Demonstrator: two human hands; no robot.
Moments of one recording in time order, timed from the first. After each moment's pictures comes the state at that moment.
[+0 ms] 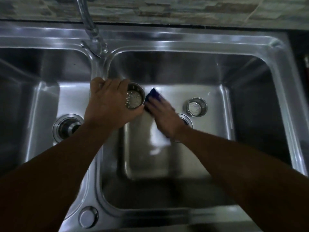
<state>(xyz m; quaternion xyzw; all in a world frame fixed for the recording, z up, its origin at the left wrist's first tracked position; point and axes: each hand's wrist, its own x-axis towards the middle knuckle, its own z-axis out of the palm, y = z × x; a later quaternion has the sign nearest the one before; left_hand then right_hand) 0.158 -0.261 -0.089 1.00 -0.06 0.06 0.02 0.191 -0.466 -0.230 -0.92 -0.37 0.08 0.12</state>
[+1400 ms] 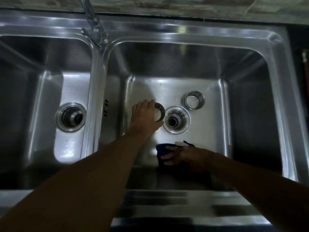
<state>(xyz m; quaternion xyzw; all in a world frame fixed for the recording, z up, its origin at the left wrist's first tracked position) 0.127 -0.355 -0.184 0.98 0.02 -0.13 0.14 0.085 -0.574 -0.174 -0.72 -0.50 0.46 0.13</state>
